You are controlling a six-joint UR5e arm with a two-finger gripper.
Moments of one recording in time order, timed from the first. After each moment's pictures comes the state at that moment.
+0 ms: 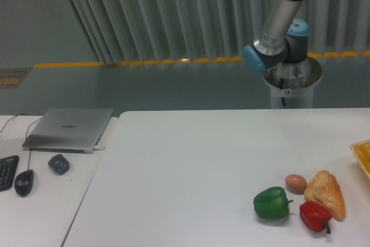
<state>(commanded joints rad) 2.83 -2.01 -1.51 -1.21 1.64 1.57</state>
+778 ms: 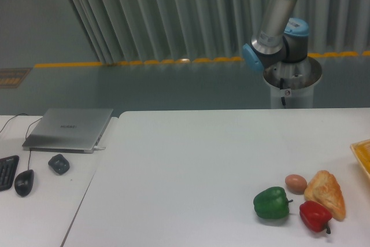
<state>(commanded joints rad) 2.73 -1.96 -1.32 -1.52 1.43 1.33</state>
